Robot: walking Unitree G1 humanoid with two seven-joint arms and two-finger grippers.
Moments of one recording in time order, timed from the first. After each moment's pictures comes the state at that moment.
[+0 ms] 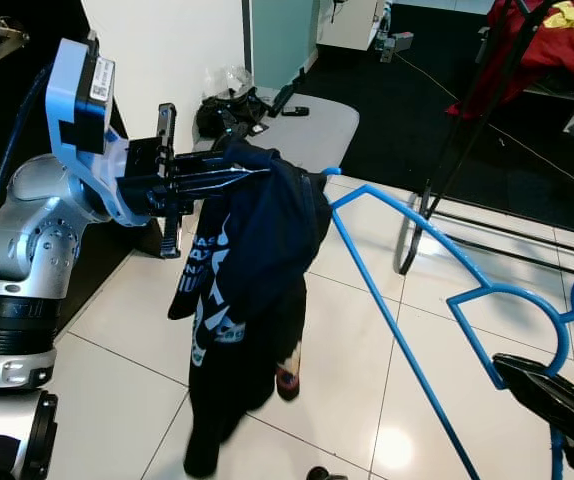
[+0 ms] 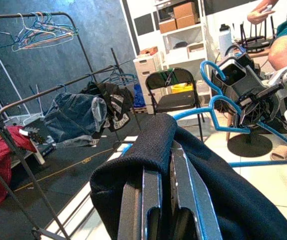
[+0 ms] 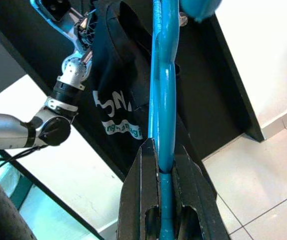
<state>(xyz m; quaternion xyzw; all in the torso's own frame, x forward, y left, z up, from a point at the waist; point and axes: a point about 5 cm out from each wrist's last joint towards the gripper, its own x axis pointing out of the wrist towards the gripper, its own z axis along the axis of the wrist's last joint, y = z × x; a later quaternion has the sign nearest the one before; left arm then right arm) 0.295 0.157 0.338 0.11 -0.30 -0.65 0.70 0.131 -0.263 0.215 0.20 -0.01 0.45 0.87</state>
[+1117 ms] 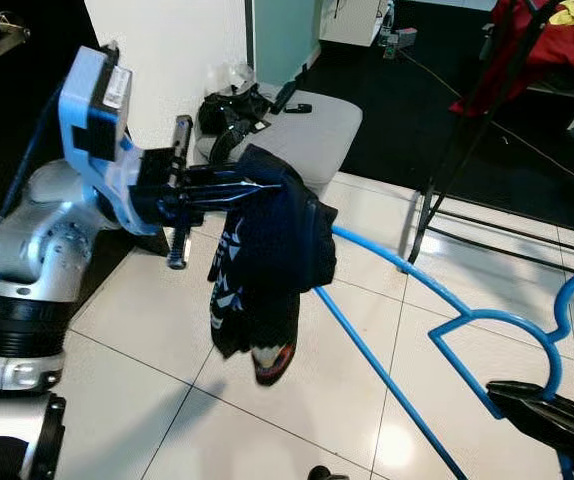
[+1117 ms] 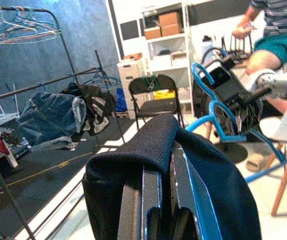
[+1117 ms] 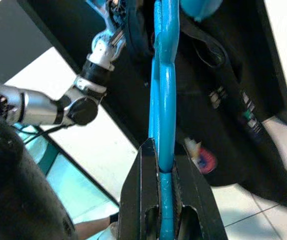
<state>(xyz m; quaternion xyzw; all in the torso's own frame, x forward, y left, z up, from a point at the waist) 0.294 0.138 0.323 0.07 -0.27 -0.68 0.68 0.130 -0.252 0.221 0.19 0.02 0.51 0.84</state>
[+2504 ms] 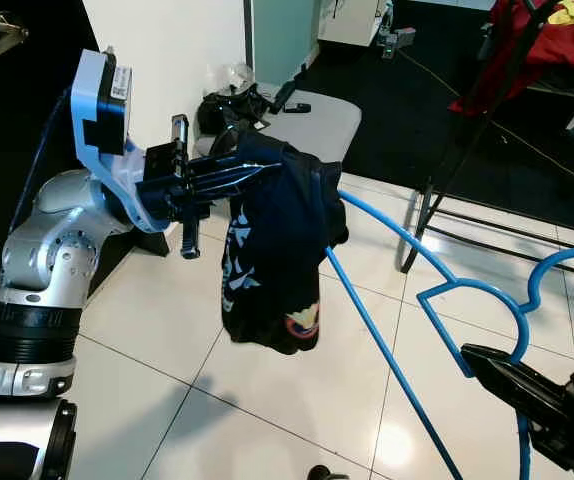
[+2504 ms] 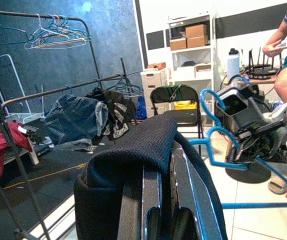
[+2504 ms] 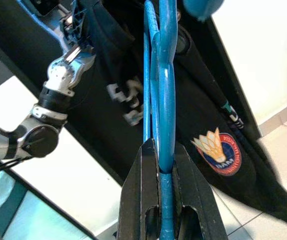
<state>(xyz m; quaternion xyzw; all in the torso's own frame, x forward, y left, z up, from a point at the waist) 0.296 0.144 0.326 0.04 -0.29 -0.65 0.71 0.153 -0.247 0.203 0.21 -0.02 0.43 0.88</state>
